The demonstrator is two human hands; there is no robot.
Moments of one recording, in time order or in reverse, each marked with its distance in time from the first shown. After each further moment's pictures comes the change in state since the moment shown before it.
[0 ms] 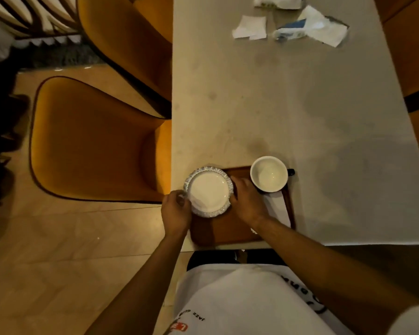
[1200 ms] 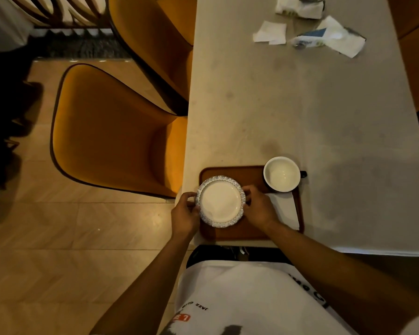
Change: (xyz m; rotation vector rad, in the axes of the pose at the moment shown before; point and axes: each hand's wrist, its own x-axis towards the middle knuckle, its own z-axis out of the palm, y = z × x) left_hand -0.023 -0.019 -0.013 -0.152 -0.164 -0.022; right_hand -0.019 0.012 0.013 0.181 -0.028 0.106
